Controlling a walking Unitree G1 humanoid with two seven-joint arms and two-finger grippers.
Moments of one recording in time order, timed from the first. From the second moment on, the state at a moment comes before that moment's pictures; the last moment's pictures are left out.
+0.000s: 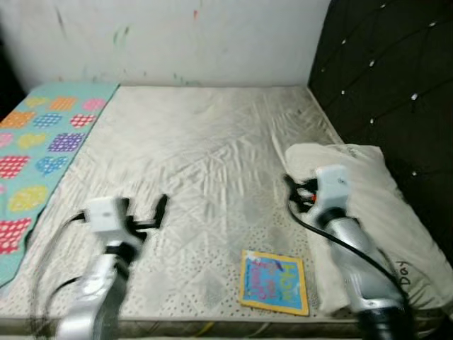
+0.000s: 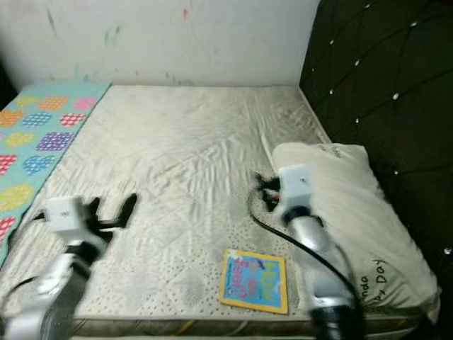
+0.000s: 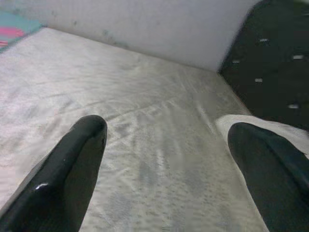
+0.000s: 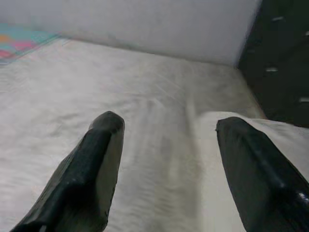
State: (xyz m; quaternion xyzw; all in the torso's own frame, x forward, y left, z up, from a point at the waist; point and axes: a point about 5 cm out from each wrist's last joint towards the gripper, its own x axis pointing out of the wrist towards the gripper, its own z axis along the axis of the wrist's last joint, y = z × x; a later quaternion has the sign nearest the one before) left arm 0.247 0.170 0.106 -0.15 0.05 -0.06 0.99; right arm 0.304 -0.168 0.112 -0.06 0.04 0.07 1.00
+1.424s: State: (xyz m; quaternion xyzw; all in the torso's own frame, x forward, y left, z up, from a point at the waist) left arm 0.250 0.170 0.100 -0.16 0.07 -0.06 0.98; right arm 0.306 -0.162 0.114 -0.05 0.04 0.10 0.99
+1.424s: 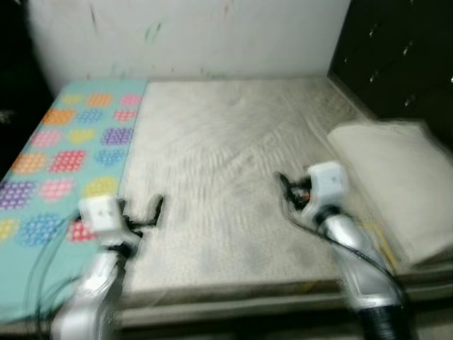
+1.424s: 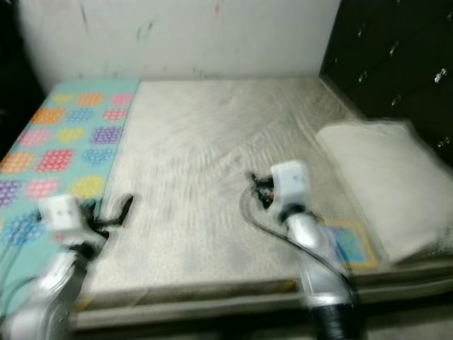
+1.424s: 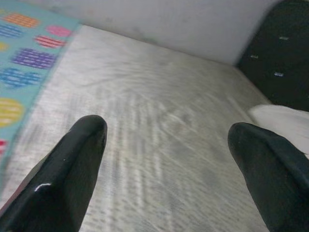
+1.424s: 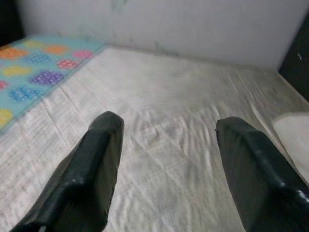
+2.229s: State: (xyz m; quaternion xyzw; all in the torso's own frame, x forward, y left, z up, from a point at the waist) left arm 0.249 0.186 0.103 -0.15 0.06 -0.04 0.99; right arm 0.306 -0.140 0.113 -0.05 0.04 0.15 0.99
